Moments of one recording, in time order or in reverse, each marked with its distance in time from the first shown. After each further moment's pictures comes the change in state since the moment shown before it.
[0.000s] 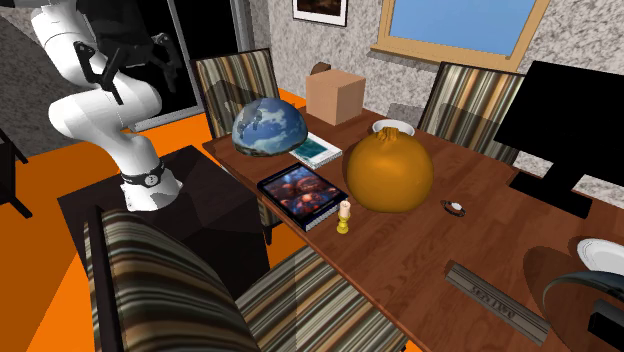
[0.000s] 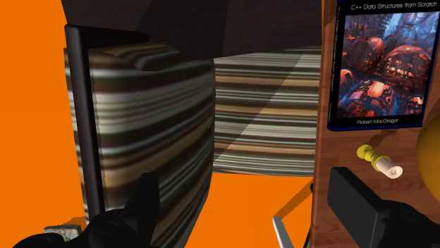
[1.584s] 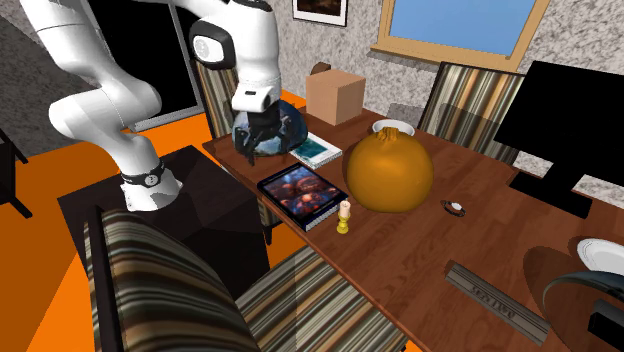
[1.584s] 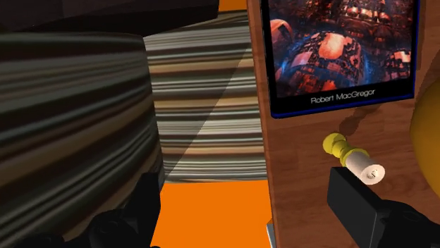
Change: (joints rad) arm 0.029 0.553 0.394 -0.043 0.086 0.604 0.467
